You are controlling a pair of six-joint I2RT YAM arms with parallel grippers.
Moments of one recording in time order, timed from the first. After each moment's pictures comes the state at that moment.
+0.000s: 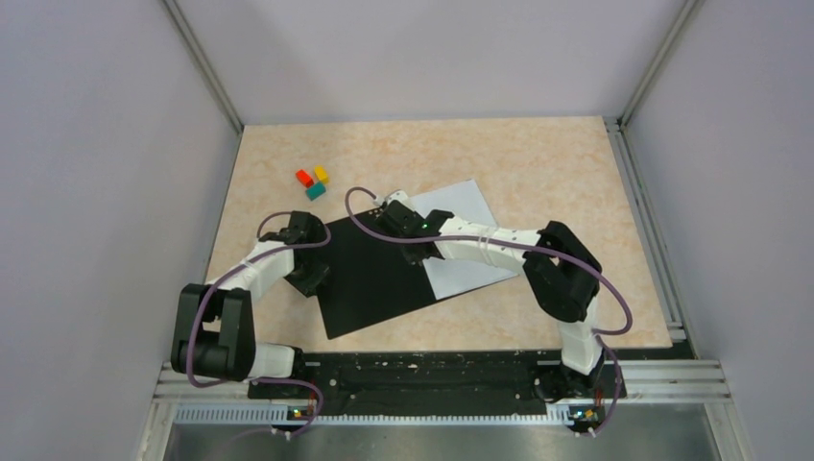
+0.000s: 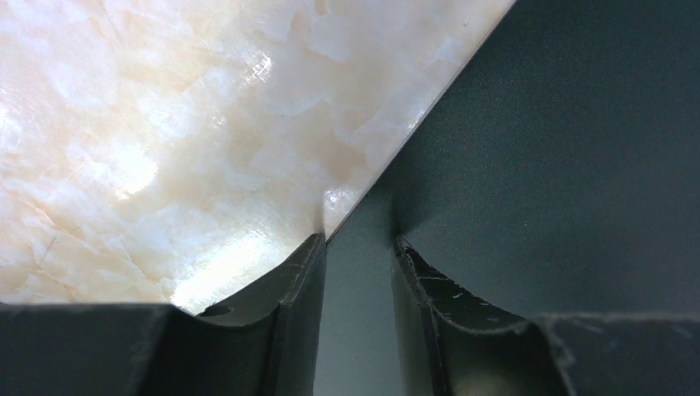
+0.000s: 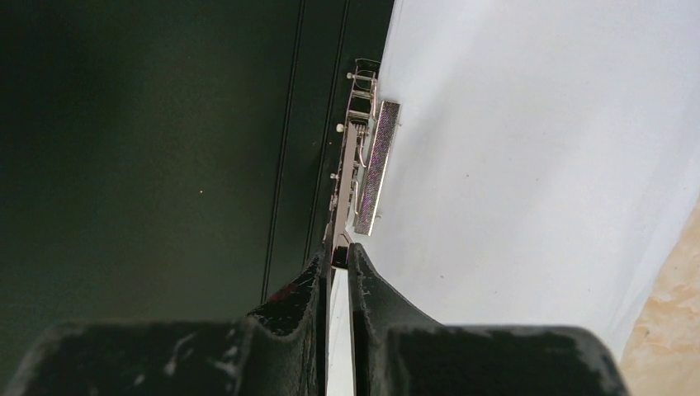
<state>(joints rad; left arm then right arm) -0.13 1.38 0.70 -0.68 -0.20 -1.05 0.99 1.97 1.48 -0.59 0.40 0.30</state>
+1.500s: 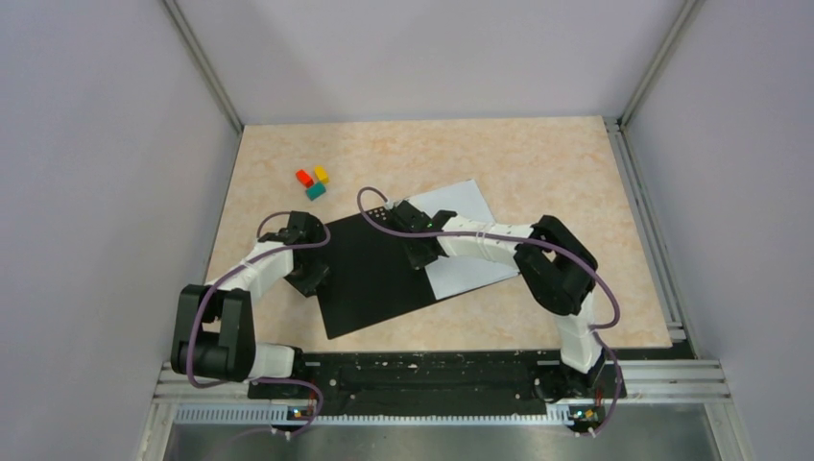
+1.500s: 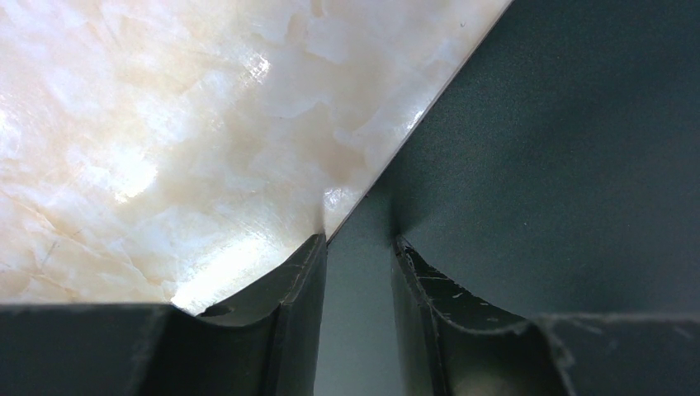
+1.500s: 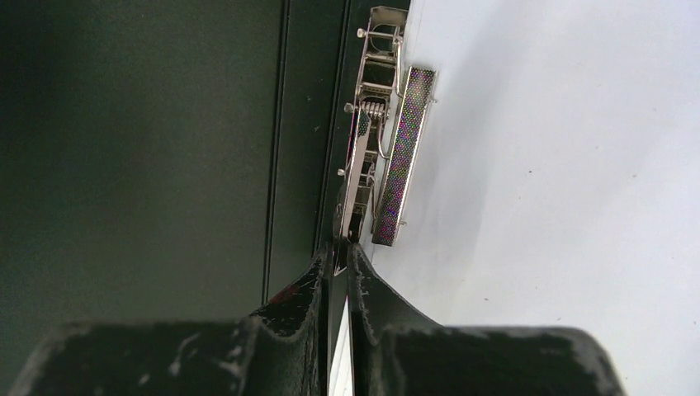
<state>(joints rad) -0.12 1.38 0.70 -0.67 -0.19 -1.03 0.92 2.01 1.40 -0.52 0.25 0.36</state>
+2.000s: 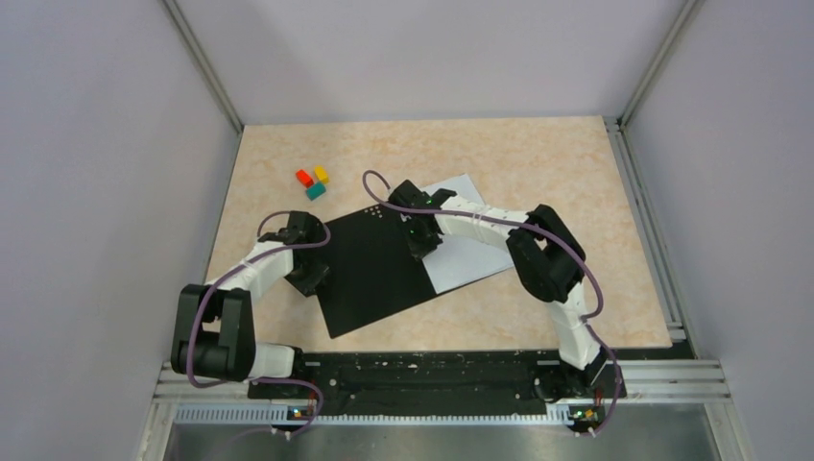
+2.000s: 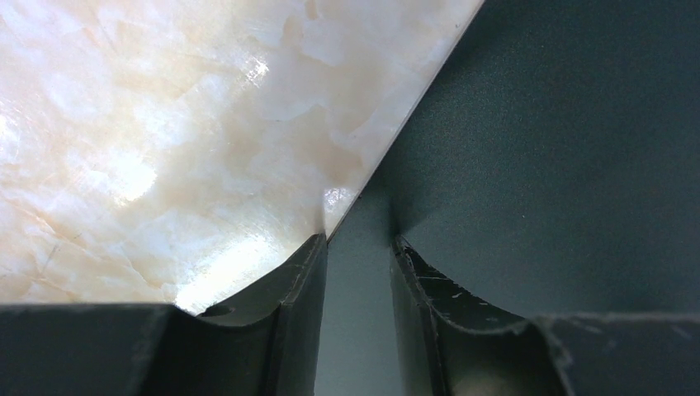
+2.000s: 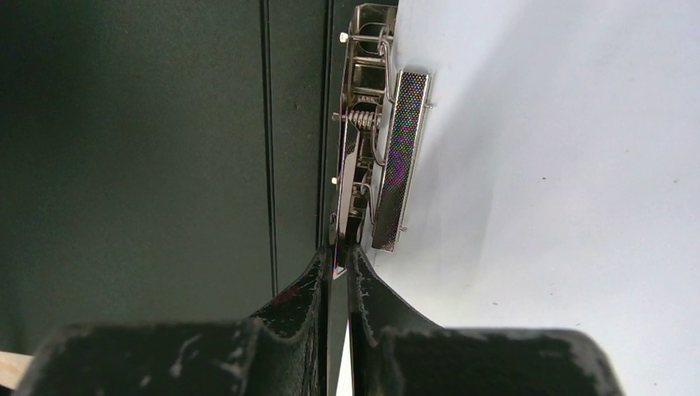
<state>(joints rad) -0.12 1.38 0.70 -0.67 -0.19 -1.02 0.84 2.12 1.58 -0.67 0.06 0.36</state>
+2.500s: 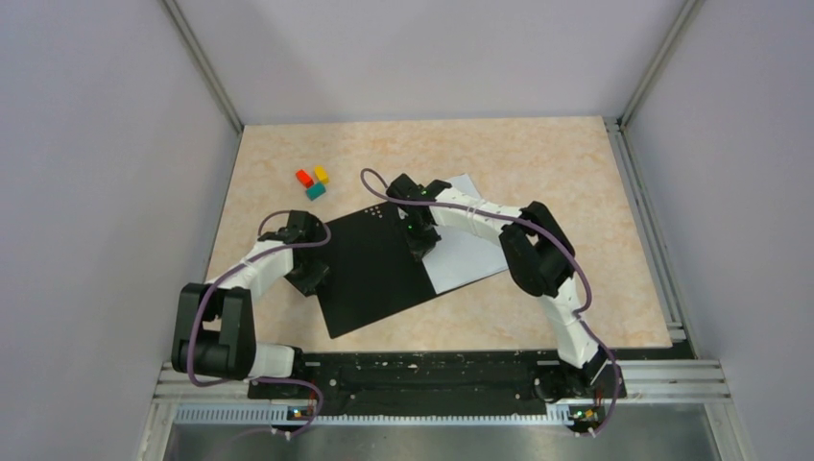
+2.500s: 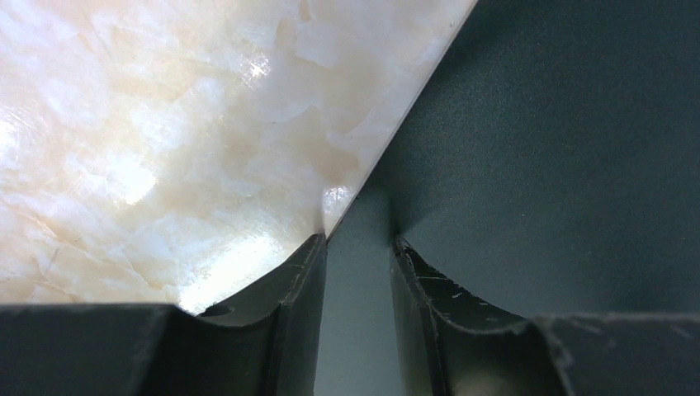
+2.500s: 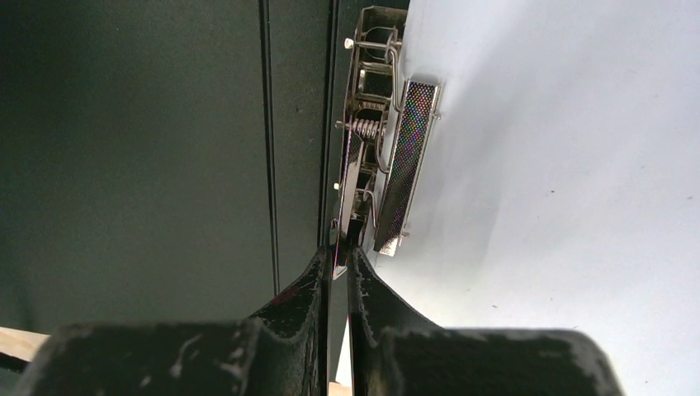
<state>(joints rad) -0.12 1.39 0.70 -0.67 -0.18 -1.00 0.82 2.21 1.73 -0.82 -0.01 0.33</state>
